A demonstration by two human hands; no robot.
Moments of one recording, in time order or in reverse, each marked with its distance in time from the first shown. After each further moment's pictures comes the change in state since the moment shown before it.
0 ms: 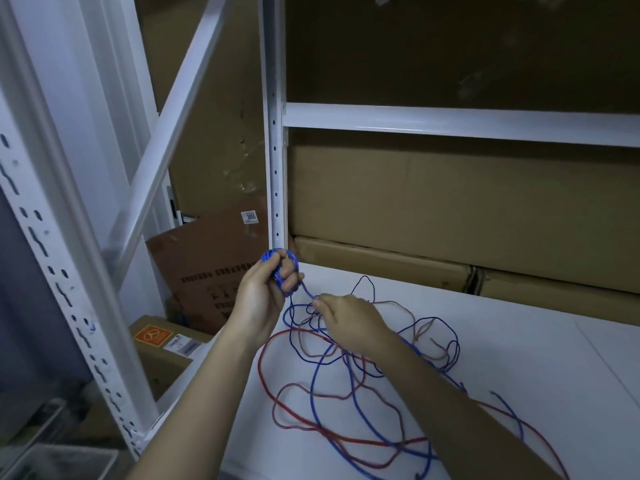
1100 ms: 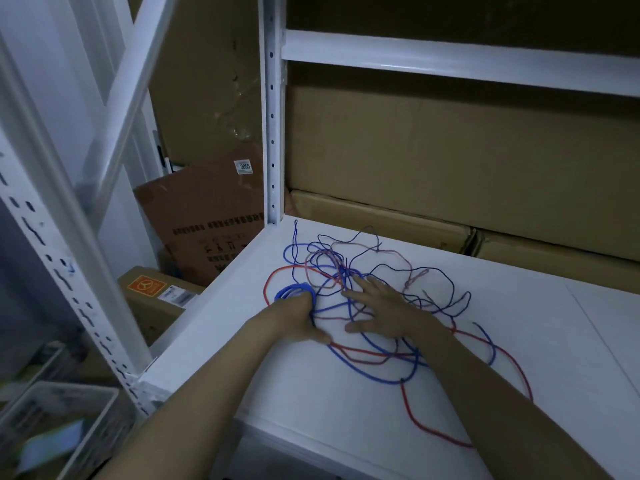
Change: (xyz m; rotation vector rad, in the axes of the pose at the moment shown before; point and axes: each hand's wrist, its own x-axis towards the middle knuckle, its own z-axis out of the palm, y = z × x) left_hand -0.016 -0.092 -0.048 1.747 -0.532 -0.459; right_hand -0.031 0.111 0.046 -0.104 -0.432 0.047
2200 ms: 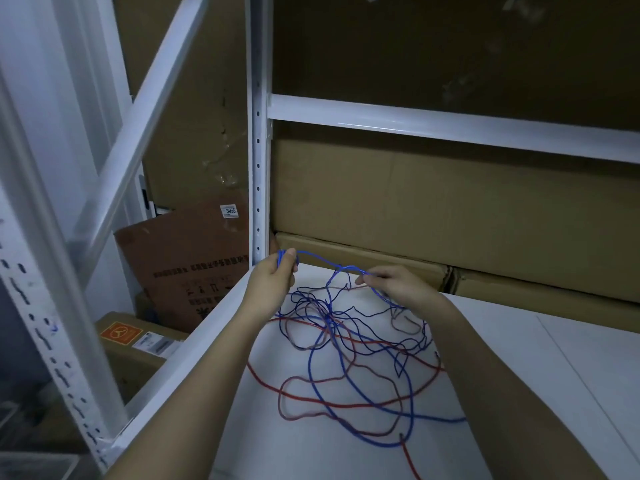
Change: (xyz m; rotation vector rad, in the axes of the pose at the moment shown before) left_hand -0.001 0.031 -0.087 -0.990 0.682 0.131; right_hand -0.022 -0.016 -0.122 0.750 0.309 0.188
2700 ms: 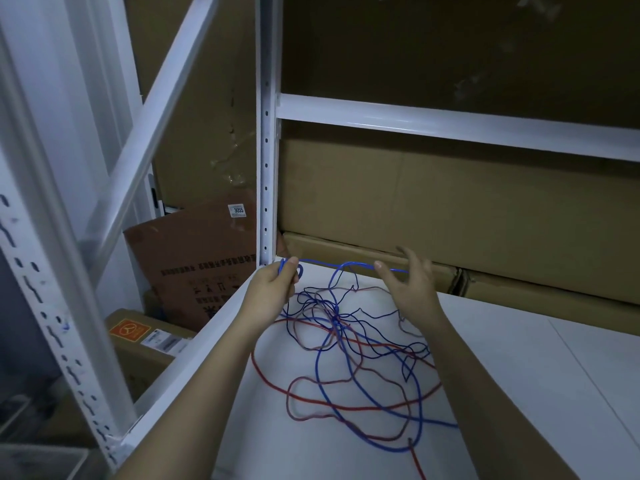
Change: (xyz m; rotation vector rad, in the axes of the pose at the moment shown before) left_hand -0.009 -0.005 -0.012 0.035 -0.018 -0.017; right_hand -0.002 0.014 0.022 0.008 0.547 -0.098
